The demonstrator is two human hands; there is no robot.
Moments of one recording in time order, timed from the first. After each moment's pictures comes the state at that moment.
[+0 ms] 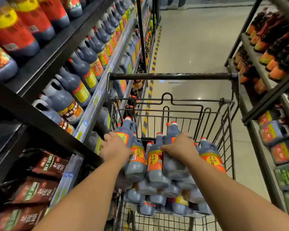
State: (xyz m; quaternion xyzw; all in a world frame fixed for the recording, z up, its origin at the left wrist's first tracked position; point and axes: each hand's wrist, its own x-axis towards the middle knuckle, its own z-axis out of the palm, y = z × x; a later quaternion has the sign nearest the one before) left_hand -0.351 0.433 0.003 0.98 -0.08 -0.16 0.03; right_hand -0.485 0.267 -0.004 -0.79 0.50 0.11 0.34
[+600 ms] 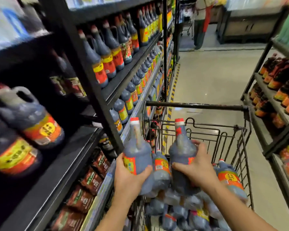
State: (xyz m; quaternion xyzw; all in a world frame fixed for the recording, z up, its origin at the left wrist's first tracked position) left_hand -0.442 0.570 0.100 0.81 -0.09 -0.06 0.58; right_hand -0.536 0.370 0.113 -0.78 0.27 -0.22 0.51
